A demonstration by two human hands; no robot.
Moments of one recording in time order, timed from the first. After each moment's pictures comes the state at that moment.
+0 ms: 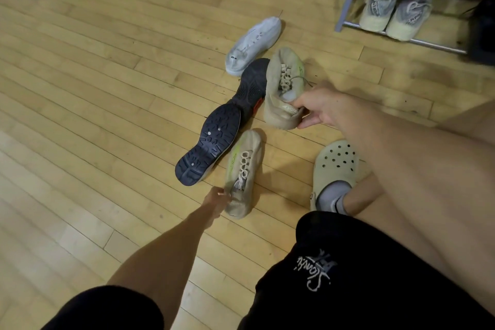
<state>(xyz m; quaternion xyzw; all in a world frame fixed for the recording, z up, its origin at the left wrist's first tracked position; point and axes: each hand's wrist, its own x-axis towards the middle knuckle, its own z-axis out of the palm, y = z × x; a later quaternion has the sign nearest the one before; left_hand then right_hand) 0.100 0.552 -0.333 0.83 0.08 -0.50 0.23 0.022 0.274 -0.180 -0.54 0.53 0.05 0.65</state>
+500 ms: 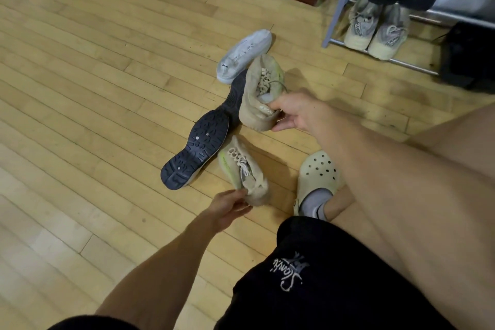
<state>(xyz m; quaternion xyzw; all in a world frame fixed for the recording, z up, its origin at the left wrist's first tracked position) 0.056 0.516 -0.318 0.61 0.16 -0.60 0.49 0.033 0.284 -0.165 -0.52 0.51 0.03 0.69</state>
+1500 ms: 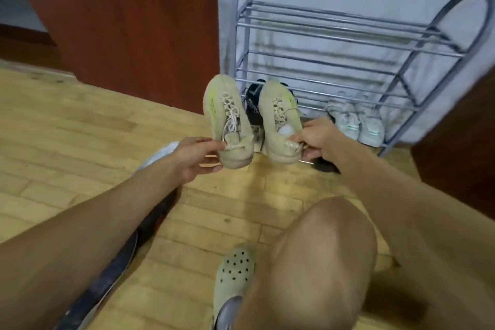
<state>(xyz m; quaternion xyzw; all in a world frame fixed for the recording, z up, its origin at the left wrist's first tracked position) 0.080 0.219 -0.070 0.63 -0.19 -0.53 0.53 -0.132 0.079 -0.023 -0.60 0.59 -0.16 0.52</state>
